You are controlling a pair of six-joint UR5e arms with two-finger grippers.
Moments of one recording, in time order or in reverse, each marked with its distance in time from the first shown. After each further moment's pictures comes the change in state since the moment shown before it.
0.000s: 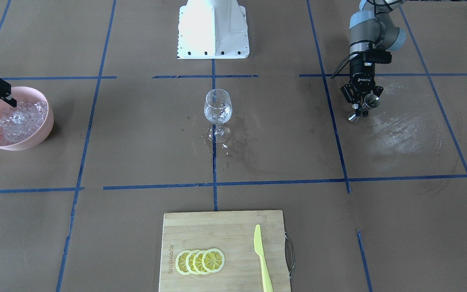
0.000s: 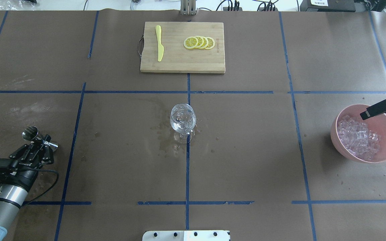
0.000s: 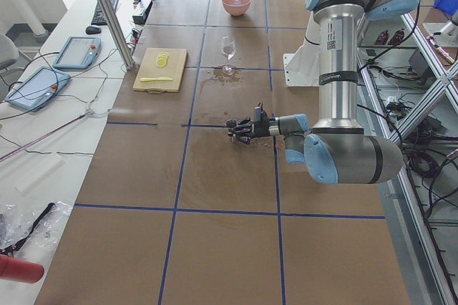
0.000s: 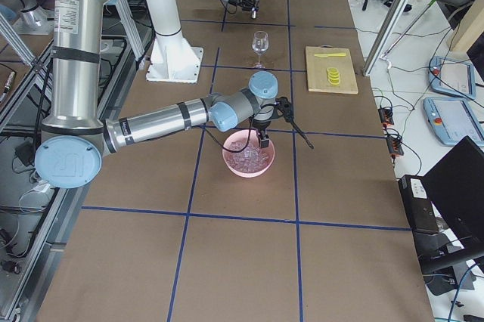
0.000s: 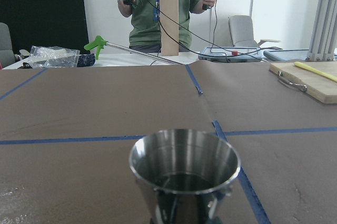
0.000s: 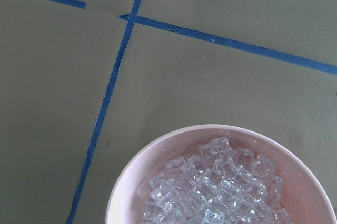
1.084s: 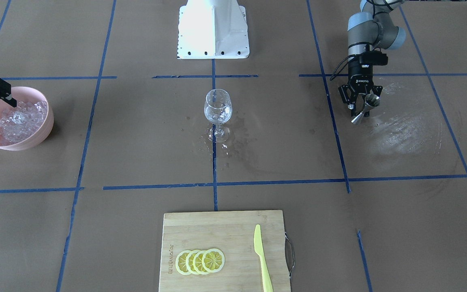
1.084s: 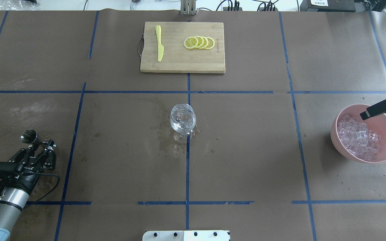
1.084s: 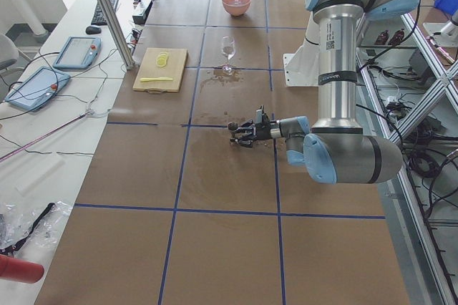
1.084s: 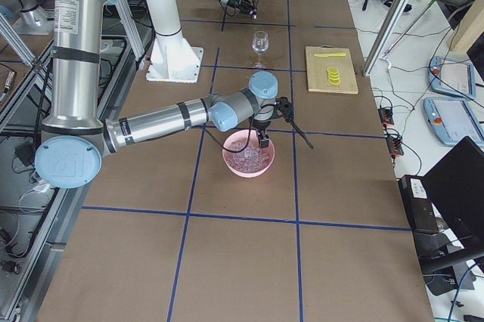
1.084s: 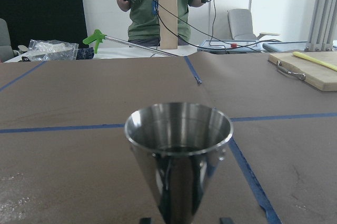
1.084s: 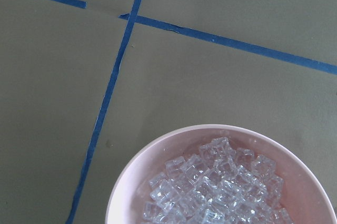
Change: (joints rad) left arm 0.020 0.005 0.013 0.095 -0.001 -0.007; right arm 0.000 0.000 0.000 0.000 0.001 -0.001
